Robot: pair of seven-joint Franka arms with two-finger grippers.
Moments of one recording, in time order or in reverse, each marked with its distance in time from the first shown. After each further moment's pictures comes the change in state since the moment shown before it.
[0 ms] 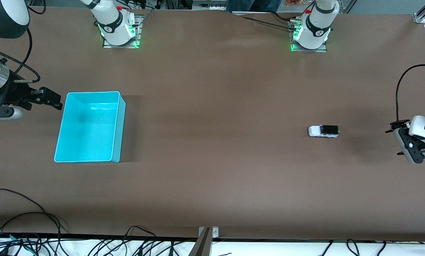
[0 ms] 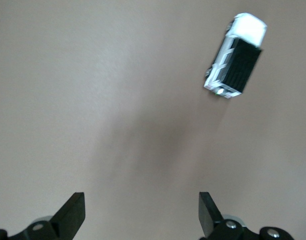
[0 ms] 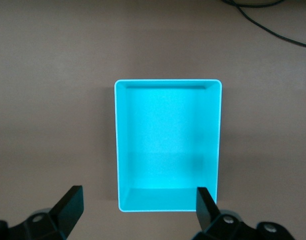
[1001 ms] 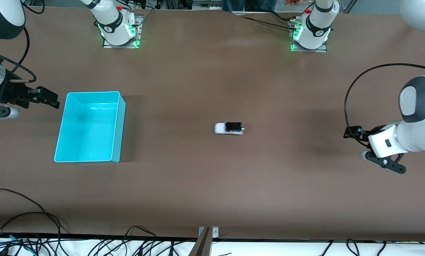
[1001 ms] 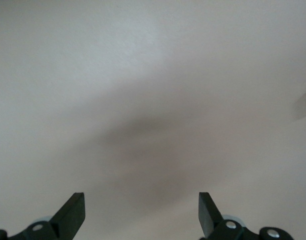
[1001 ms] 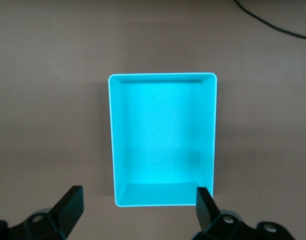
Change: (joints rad) left arm -0.233 -0.034 -0.039 0.158 -0.072 -0.279 -0.994; right arm -0.009 0.000 -0.004 0.000 0.000 -0.024 -0.005
